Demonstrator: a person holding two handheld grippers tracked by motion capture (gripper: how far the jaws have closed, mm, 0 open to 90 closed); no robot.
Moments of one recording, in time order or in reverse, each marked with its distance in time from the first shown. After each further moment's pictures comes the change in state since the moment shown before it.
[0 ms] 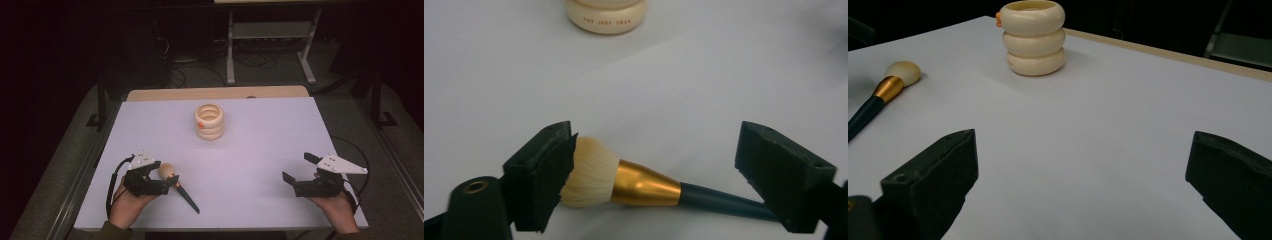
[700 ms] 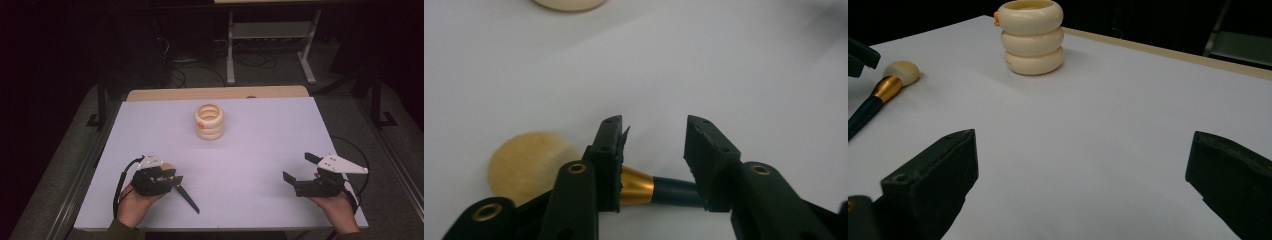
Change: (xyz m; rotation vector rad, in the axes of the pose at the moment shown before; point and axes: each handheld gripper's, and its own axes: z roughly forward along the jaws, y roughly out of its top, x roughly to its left) left arm -0.007 -0.003 0.016 0.077 -0.082 -0.002; right arm -0.001 0.000 0.000 0.001 -0.003 0.004
